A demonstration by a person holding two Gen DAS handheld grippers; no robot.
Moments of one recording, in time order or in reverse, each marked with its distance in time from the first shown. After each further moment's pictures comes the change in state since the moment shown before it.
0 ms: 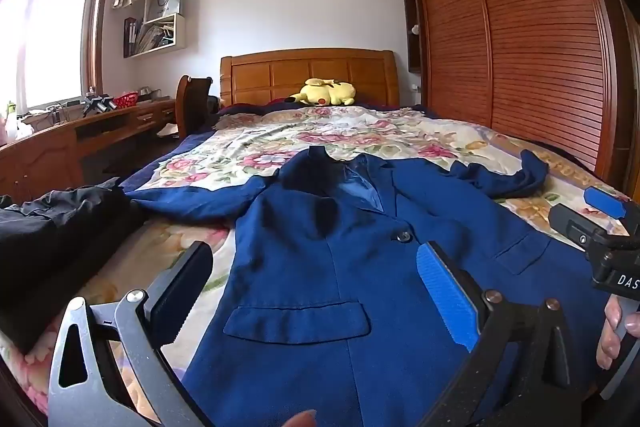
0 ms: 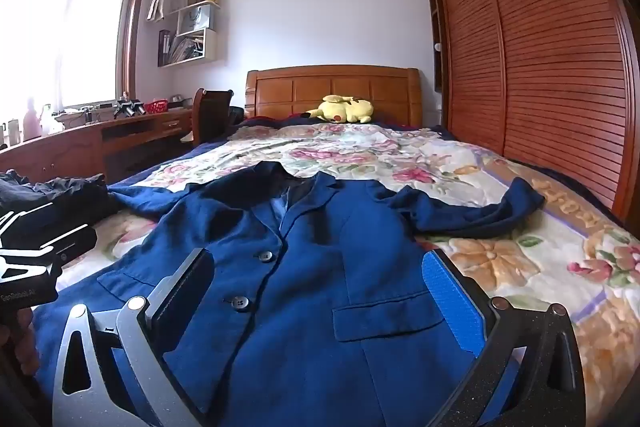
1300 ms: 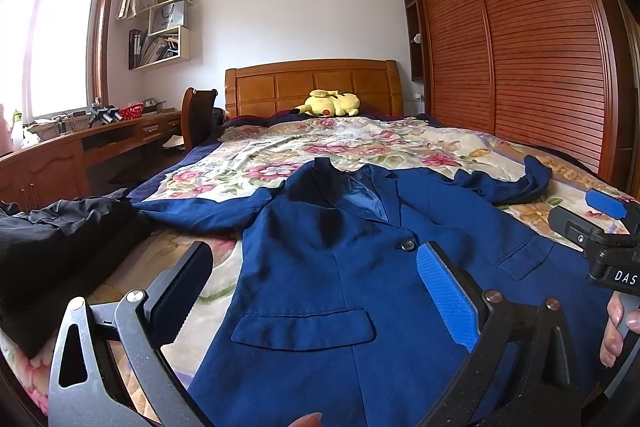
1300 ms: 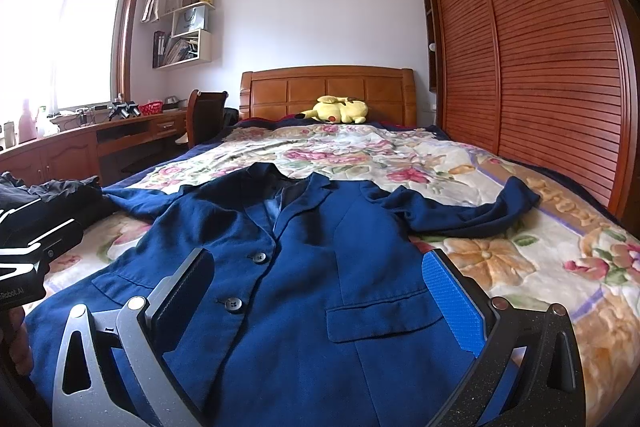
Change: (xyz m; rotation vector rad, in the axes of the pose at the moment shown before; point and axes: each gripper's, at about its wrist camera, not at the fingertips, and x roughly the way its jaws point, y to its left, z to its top) left arm -0.010 -0.001 0.005 0.004 -0.042 0.023; right arm 0.000 -0.002 0.001 0.014 -0.012 -0.008
